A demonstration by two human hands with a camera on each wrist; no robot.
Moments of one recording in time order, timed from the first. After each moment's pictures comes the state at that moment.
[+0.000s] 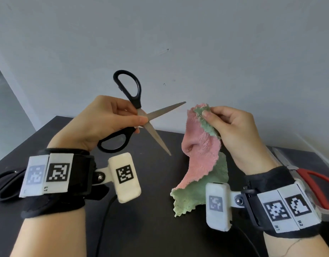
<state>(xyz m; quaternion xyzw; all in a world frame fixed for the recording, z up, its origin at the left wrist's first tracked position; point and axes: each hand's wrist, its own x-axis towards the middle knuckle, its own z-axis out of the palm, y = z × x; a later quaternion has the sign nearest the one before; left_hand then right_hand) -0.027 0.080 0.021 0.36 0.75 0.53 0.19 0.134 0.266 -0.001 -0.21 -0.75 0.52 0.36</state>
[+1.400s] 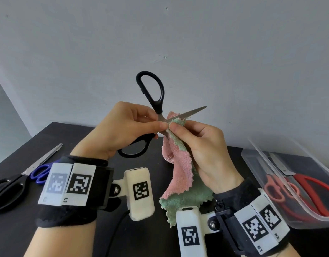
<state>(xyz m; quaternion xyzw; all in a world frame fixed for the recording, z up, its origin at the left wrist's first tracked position) -0.005 0.107 0.020 0.40 0.70 0.57 0.20 0.116 0.219 -0.008 -0.17 -0.62 0.70 0.30</state>
